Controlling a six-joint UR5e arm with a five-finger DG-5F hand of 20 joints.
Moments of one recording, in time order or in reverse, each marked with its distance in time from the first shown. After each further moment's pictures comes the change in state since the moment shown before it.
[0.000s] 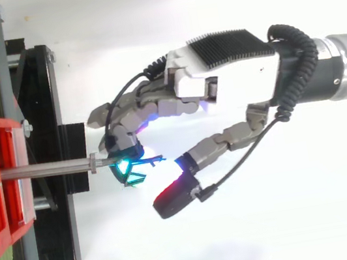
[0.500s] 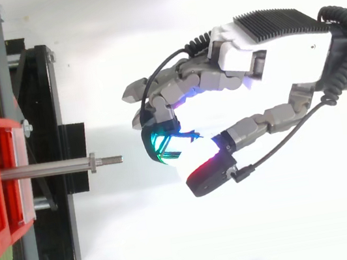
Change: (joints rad) arm 0.005 0.100 -0.118 -0.010 0.079 0.006
